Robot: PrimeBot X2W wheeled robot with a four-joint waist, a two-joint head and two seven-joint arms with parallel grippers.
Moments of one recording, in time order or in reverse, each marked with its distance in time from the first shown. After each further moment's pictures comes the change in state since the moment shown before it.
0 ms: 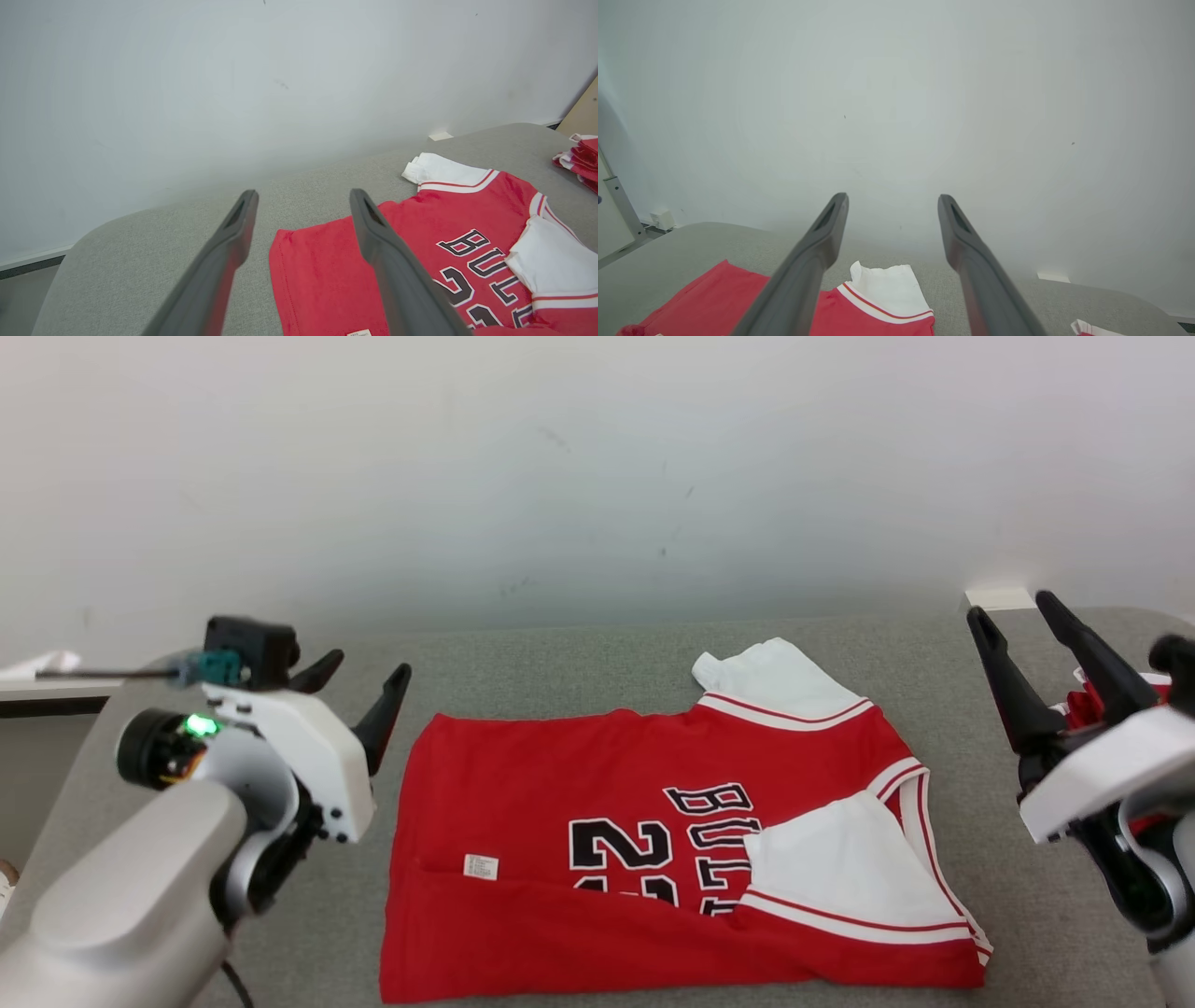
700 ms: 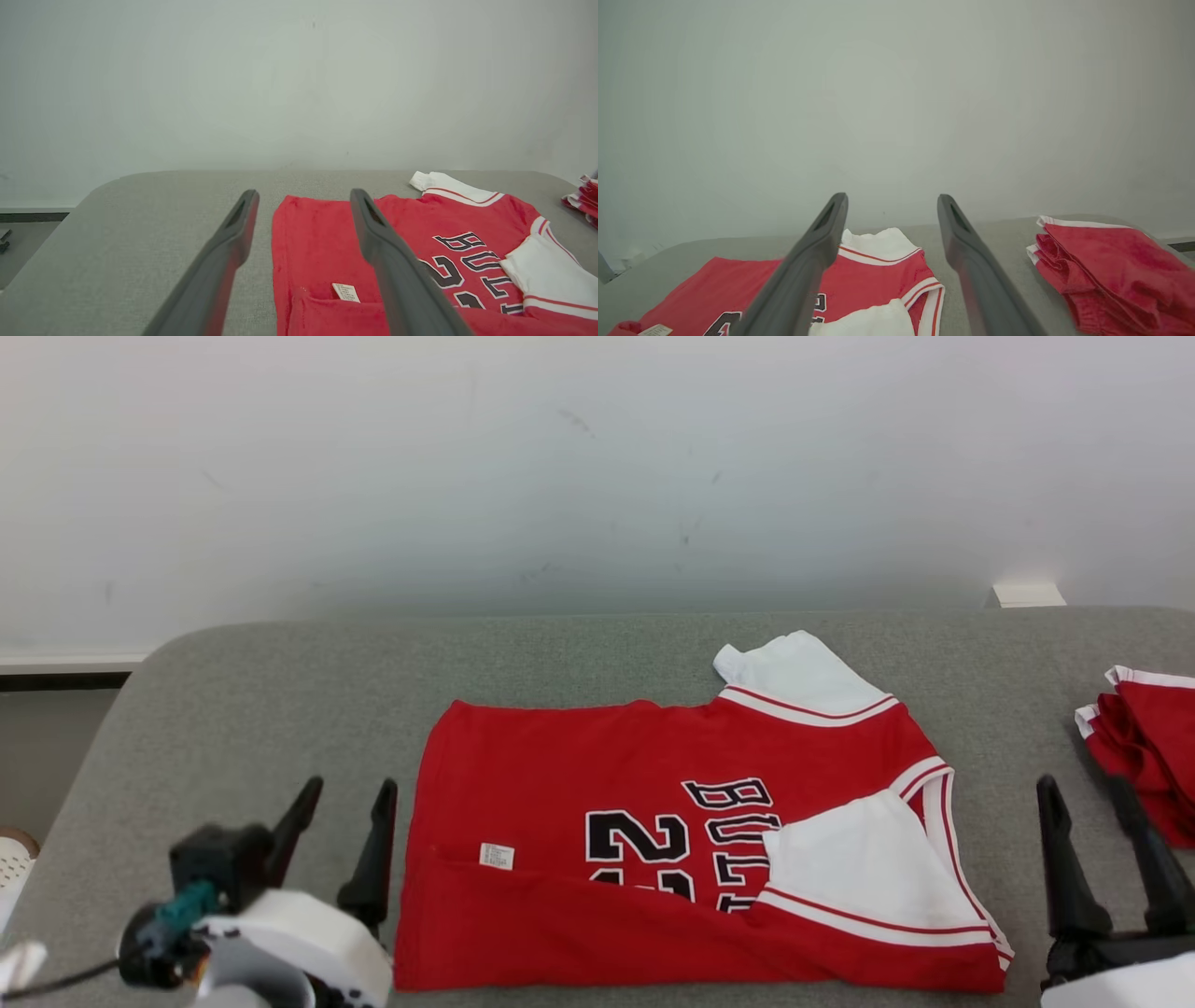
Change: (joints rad) left arm 0.416 0.063 0.100 -0.376 0.036 0.290 -0.343; right arm 0.473 0.173 -0.293 -0.248 -0.191 0.000 -0.212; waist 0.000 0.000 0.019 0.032
